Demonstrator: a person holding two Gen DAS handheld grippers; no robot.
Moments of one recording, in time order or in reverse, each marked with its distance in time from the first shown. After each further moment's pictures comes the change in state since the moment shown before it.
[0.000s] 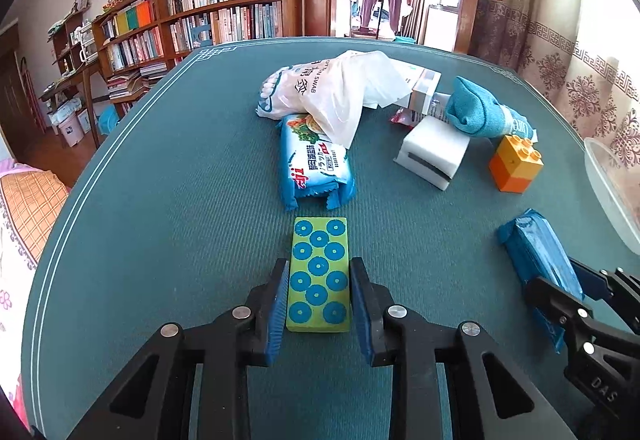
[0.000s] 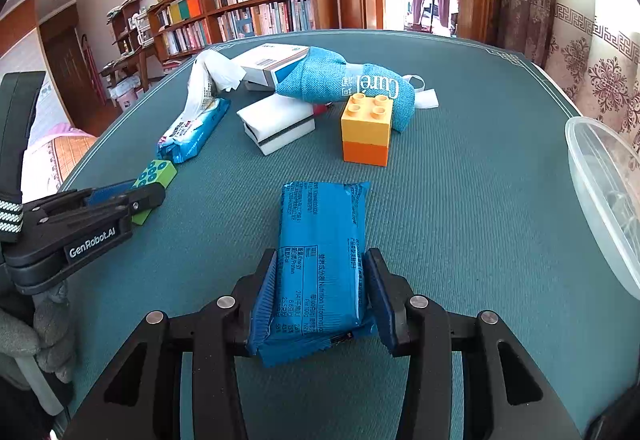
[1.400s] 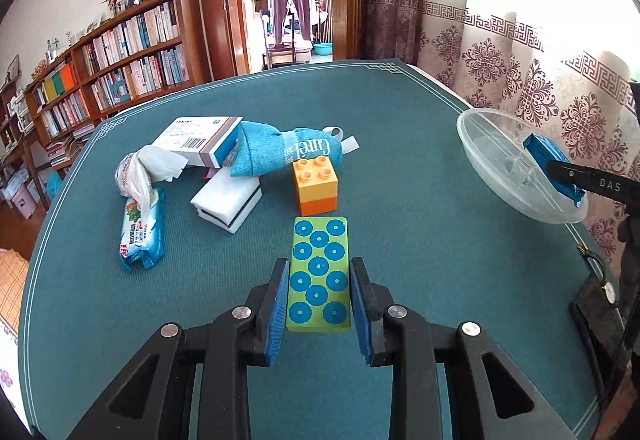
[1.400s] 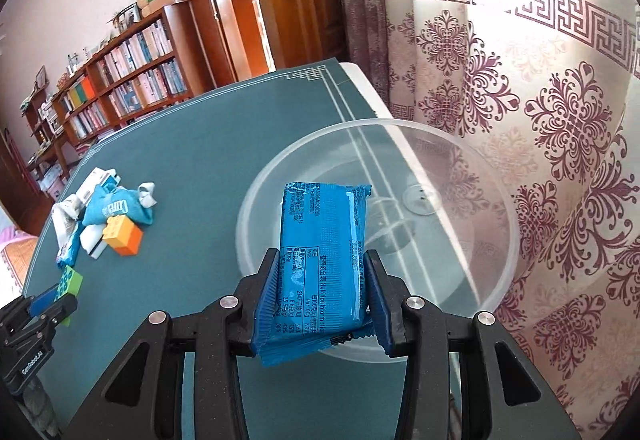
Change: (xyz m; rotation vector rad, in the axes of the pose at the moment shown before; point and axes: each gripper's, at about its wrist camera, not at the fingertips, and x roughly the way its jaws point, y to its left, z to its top) left arm -0.033 -0.145 0.020 0.226 -0.051 -0.165; right arm -0.095 -0.226 0.020 0.310 -0.072 -0.262
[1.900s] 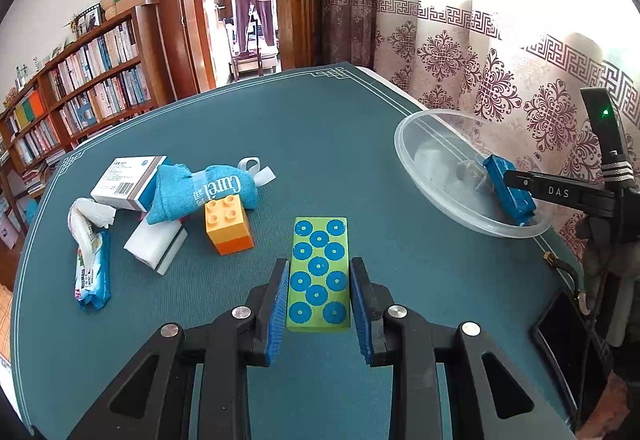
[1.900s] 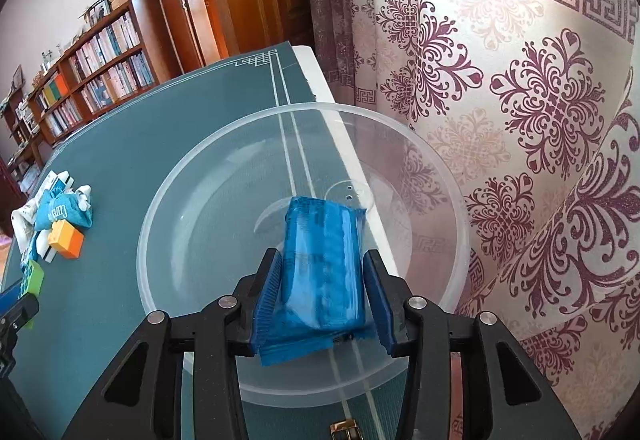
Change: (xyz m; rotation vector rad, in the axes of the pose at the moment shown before) left arm 0.008 -0.057 0.028 0.082 -0.006 -0.080; right arm 0.027 -0.048 0.006 0.034 0.050 -0.055
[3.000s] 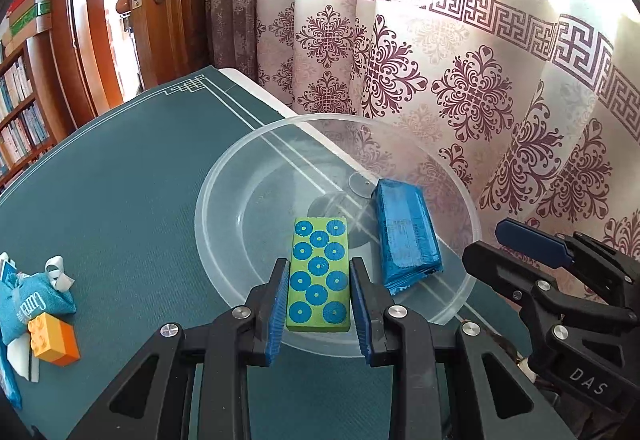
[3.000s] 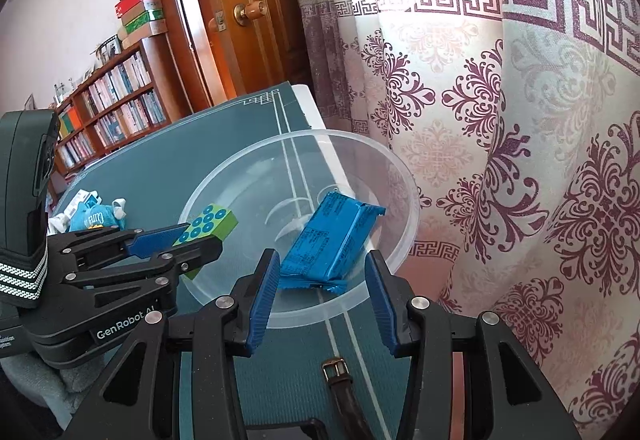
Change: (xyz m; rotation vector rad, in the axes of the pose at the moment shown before) left arm 0.073 -0.118 0.060 0.154 0.044 -0.263; right arm -0.064 -0.013 -0.038 0.041 -0.143 0.035
